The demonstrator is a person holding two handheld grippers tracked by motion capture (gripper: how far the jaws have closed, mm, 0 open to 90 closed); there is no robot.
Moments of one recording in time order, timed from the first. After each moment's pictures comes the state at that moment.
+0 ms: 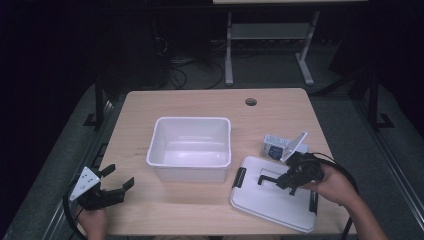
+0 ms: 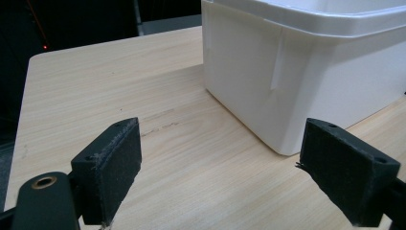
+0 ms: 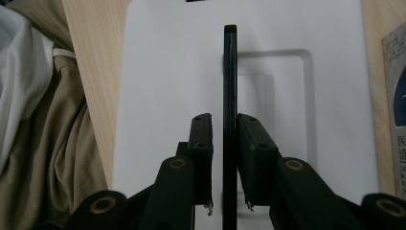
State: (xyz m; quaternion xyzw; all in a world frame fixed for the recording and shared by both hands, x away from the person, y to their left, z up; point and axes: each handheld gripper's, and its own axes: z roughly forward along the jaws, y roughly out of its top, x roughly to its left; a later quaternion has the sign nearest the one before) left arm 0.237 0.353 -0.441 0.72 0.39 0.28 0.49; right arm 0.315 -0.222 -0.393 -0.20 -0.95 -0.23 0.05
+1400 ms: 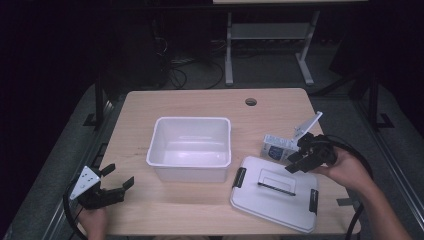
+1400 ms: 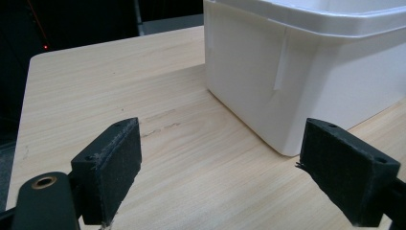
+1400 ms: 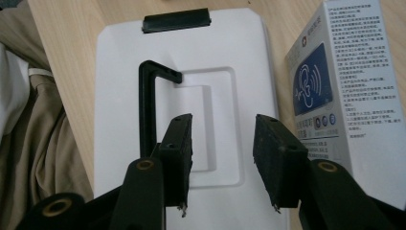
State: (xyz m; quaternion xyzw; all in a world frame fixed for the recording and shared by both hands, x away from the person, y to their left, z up) left arm 0.239 0.354 -0.441 0.72 0.39 0.28 0.49; right arm 0.332 -0.241 -0.344 -0.23 -0.95 -0.23 0.00
